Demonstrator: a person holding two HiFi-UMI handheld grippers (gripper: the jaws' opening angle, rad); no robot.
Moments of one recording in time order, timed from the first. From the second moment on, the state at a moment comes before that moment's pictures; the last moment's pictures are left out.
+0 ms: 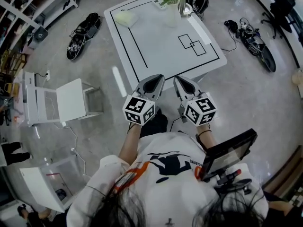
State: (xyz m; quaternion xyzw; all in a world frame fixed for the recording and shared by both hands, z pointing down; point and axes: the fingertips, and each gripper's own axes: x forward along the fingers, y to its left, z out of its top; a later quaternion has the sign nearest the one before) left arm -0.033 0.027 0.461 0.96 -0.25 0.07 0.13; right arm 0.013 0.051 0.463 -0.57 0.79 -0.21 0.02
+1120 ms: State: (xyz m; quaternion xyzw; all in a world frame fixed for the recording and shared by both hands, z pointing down) left arm 0.002 0.201 0.474 0.95 -0.26 0.08 0.14; right arm 0.052 0.218 0.473 -0.56 0.80 -0.21 0.02
